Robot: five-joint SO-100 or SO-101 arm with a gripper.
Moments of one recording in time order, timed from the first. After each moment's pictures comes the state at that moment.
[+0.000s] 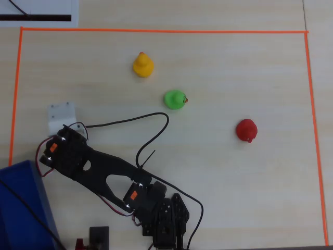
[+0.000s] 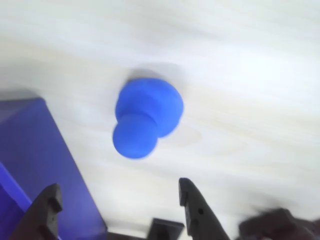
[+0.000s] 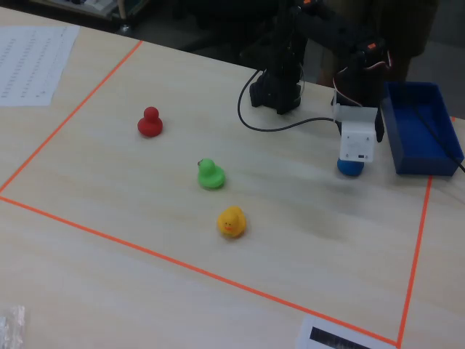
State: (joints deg) arm -54.4 90.6 91.6 79.1 -42.5
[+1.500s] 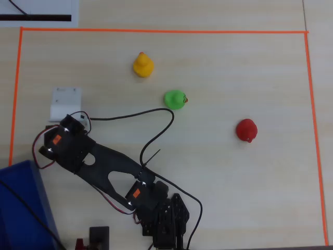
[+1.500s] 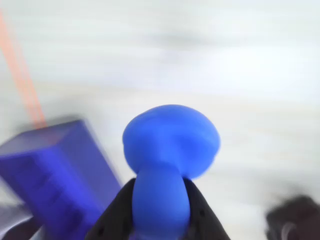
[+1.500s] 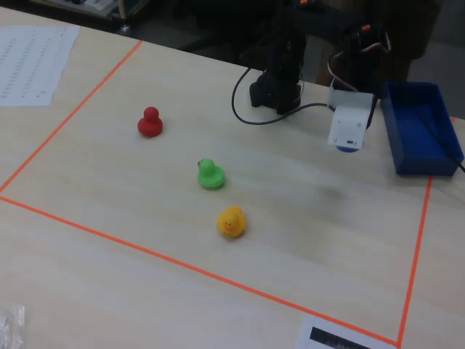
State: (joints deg) arm -50.9 90.6 73.2 91.6 -35.0
